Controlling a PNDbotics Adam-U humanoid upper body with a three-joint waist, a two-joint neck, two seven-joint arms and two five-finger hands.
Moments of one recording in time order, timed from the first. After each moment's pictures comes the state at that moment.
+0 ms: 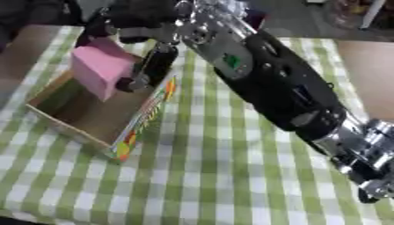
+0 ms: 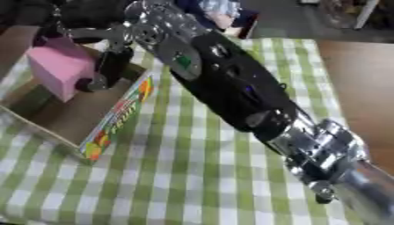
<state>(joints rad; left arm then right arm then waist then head) -0.36 0.32 -0.01 -1.90 -0.25 -0.12 0.04 -1.14 -0.23 0.51 -1.27 0.71 -0.40 0.53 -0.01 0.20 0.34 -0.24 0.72</state>
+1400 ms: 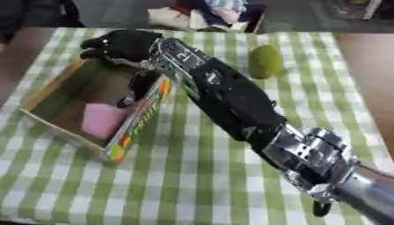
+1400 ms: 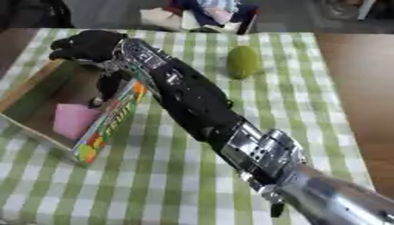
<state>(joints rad) -0.40 0.26 -0.06 -1.91 -0.22 -0.13 -0.03 -1.12 -0.14 0.36 -0.95 1.23 -0.44 0.22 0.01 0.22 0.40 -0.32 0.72</state>
